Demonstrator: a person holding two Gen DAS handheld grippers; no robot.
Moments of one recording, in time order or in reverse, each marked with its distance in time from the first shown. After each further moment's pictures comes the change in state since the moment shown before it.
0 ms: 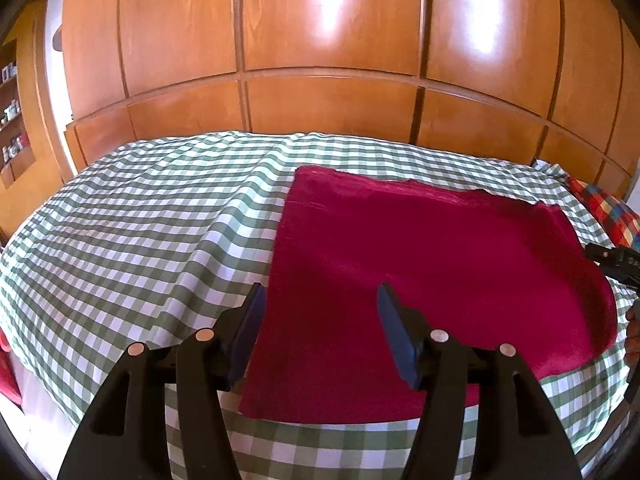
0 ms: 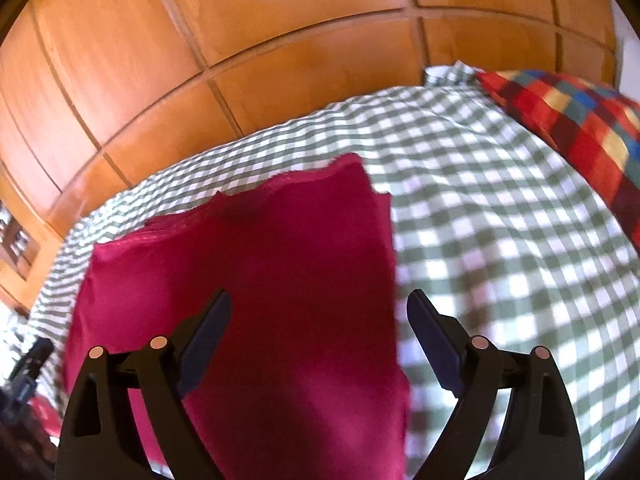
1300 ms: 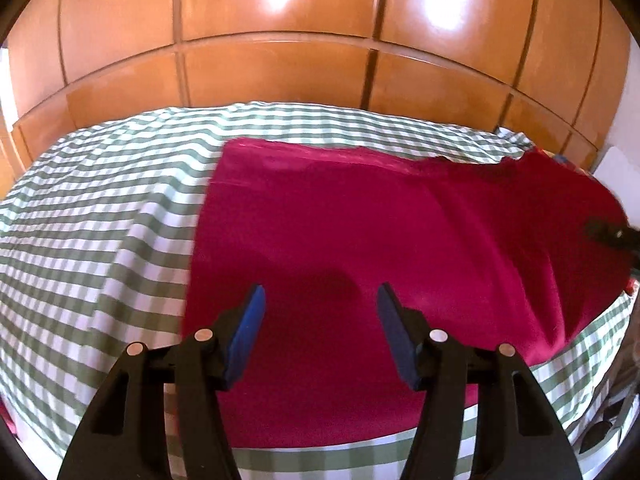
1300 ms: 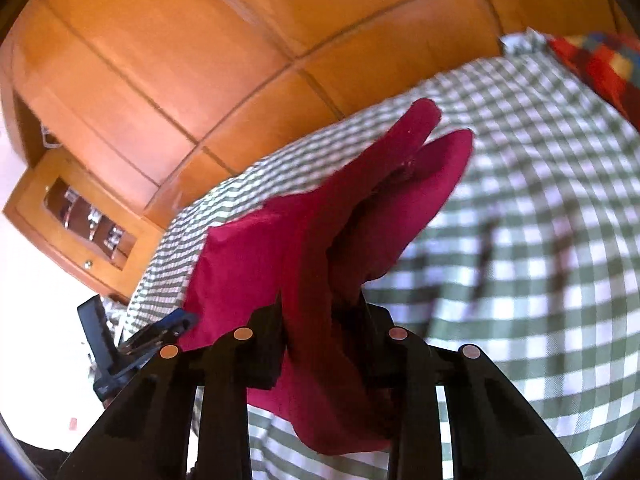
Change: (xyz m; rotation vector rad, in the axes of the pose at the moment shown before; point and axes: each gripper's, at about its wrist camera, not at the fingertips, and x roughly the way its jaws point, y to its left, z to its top) left arm 0.035 -0.015 0.004 0.062 0.112 -0.163; right arm -0.026 0.049 0.004 -0.009 0.093 0.374
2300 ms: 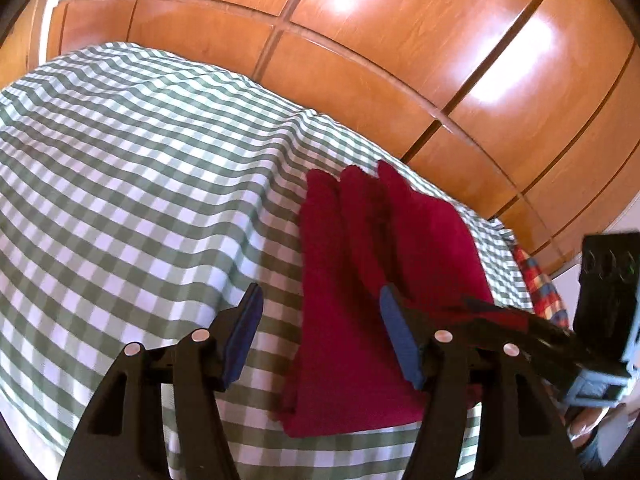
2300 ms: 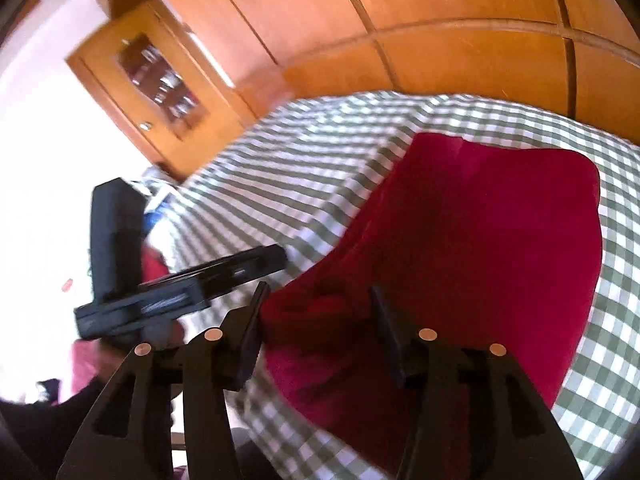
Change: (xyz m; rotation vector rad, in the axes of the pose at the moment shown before) left arm -0.025 0.129 0.003 -0.378 -0.008 -0.210; right arm 0.134 0.193 -0.031 -0.376 0.276 0.242
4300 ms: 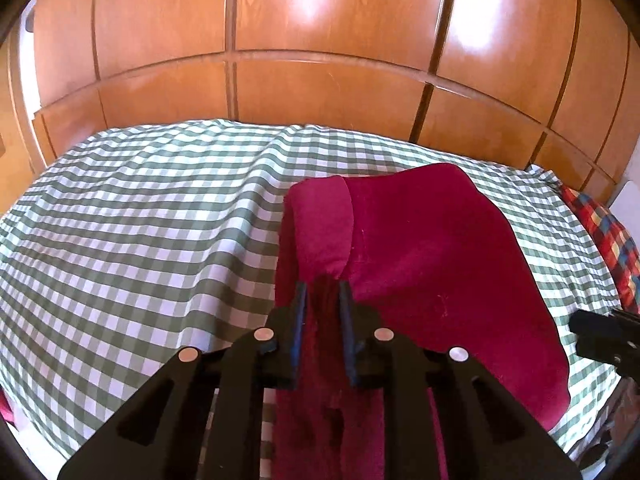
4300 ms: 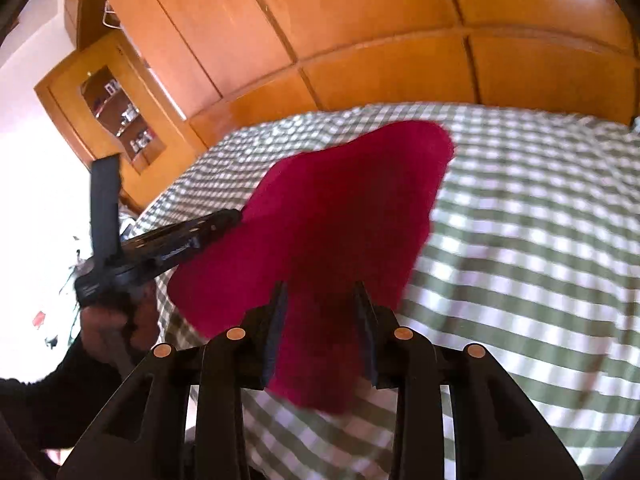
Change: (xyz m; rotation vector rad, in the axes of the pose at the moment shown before) left arm 0.030 -0.063 -0.003 0.323 -0.045 0.236; right arm -0.043 -0.047 -0.039 0.081 -0.072 -0.188
